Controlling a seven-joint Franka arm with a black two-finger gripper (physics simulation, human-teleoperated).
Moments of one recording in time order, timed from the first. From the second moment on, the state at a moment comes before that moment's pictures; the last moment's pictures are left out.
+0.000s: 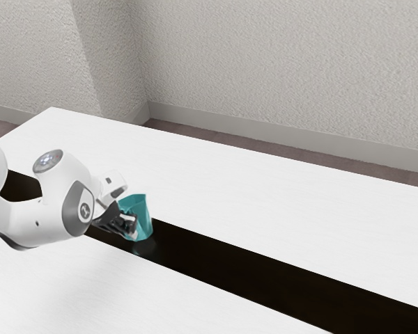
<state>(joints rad) 0.11 0.05 -0.10 -2.58 -0.48 2.98 0.24</state>
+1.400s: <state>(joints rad) 0.15 -0.04 -0.15 -2.66 -0.51 2.92 0.11</state>
